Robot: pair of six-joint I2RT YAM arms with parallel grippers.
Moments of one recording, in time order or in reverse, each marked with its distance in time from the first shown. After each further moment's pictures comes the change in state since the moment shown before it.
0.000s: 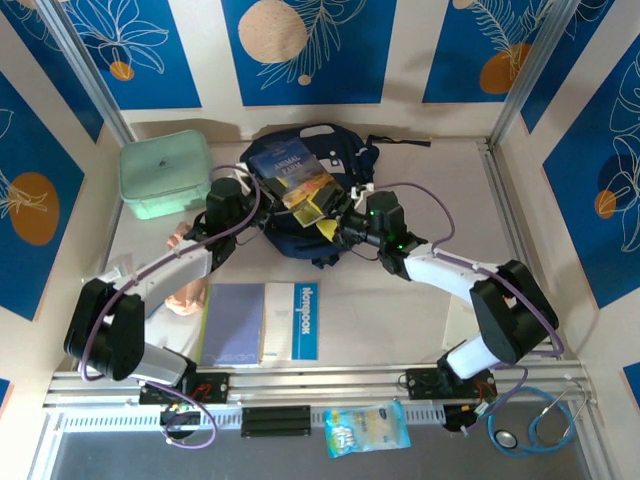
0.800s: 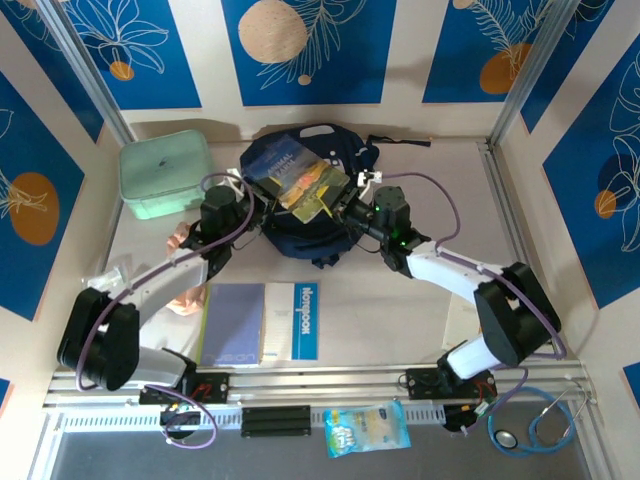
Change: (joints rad) left arm 0.002 -0.068 -0.082 0.037 -0.051 -0.032; right arm -0.032 -0.047 0.018 0.024 0.079 -0.123
